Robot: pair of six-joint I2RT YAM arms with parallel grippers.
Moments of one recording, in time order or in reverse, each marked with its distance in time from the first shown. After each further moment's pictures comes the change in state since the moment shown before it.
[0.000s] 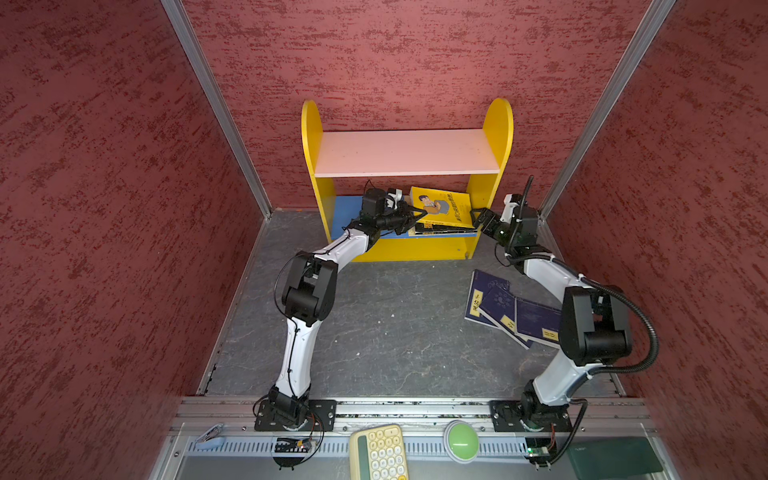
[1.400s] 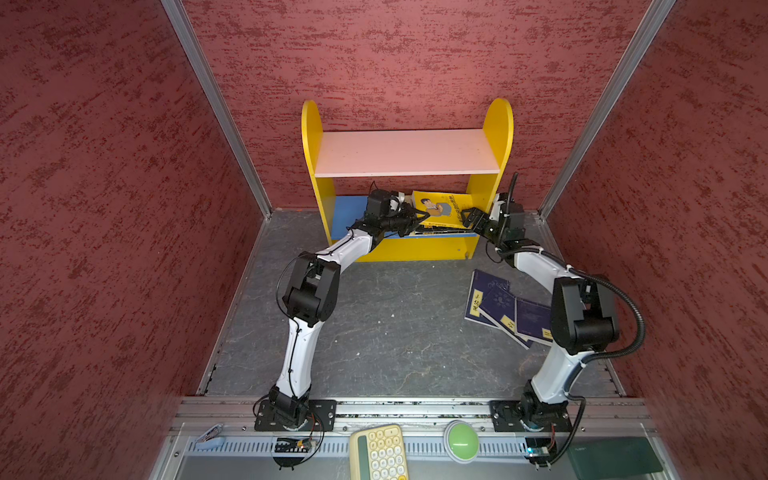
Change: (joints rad) left arm -0.023 0.004 0.011 -0.049 -0.053 -0.020; right arm 0.040 0.101 0.095 -0.073 0.027 -0.014
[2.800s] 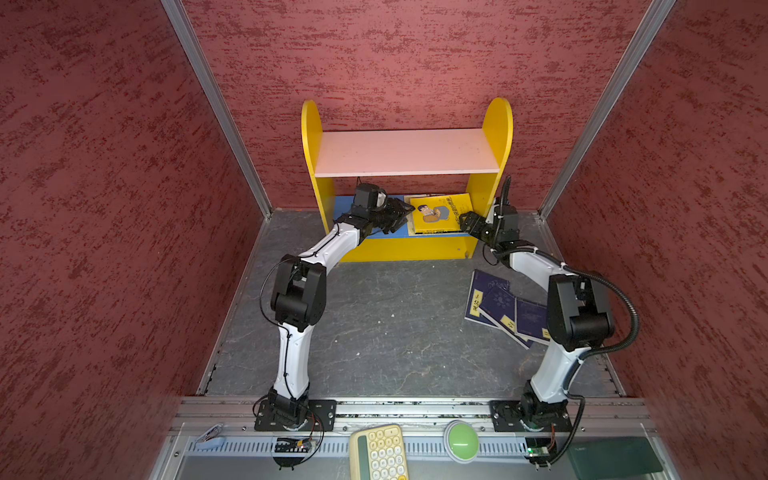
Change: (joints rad) left arm 0.059 -0.095 0.014 -0.255 -0.122 0.080; right arm 0.021 0.024 0.002 -0.025 0.087 -0.010
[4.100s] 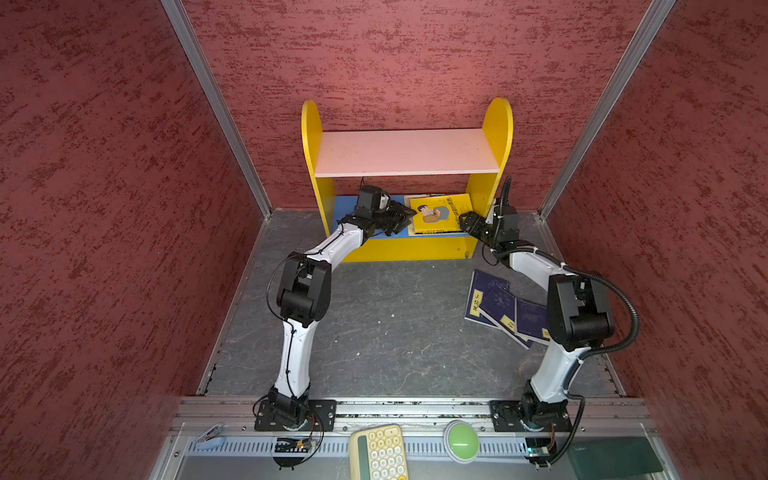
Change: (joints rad) left arm -0.009 0.057 0.031 -0.004 0.028 -0.012; right arm 0.001 0.000 0.000 -0.006 -0.007 0.031
